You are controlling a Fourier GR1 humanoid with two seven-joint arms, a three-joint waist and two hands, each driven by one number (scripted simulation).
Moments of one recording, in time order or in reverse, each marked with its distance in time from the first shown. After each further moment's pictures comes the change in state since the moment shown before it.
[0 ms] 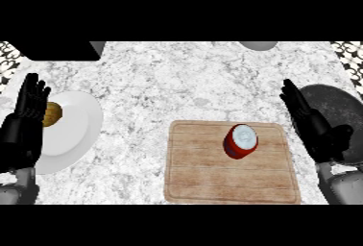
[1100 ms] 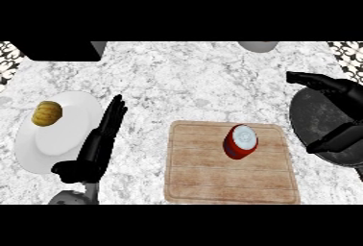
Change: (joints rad) left arm 0.026 -0.215 -0.254 0.068 -0.023 -0.124 -0.090; right arm -0.252 -0.198 -0.101 0.322 0.086 0.739 -0.531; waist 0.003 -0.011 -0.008
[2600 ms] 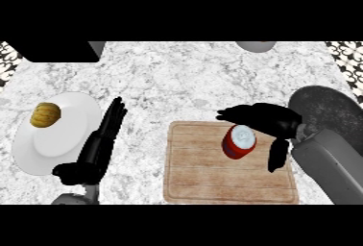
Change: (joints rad) left arm 0.026 -0.048 0.045 -0.001 -0.054 -0.051 0.001; right arm -0.084 0.190 0.301 -0.139 0.775 0.053 0.275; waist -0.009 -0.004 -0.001
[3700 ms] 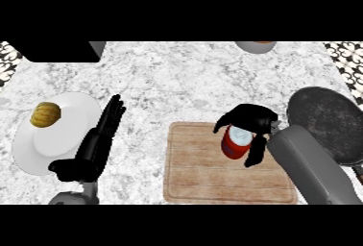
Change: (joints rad) left arm -0.006 -0.039 0.062 -0.011 -0.038 -0.064 0.033; right arm -0.048 0.204 -0.087 0.286 0.311 -0.032 -0.157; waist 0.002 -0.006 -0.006
